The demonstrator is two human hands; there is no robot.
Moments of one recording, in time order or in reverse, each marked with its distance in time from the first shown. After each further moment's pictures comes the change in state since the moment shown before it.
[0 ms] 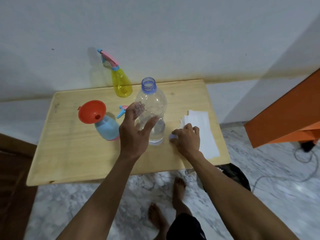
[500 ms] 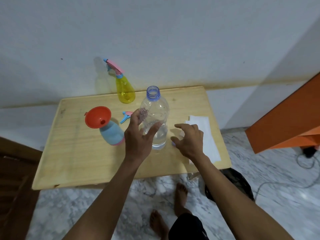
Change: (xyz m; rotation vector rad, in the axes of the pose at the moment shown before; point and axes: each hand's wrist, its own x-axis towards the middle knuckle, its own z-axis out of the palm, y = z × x) left_hand -0.004 0.005 -0.001 0.062 -0.004 0.004; right_hand -0.011 -0.013 -0.038 0.396 0.118 0.038
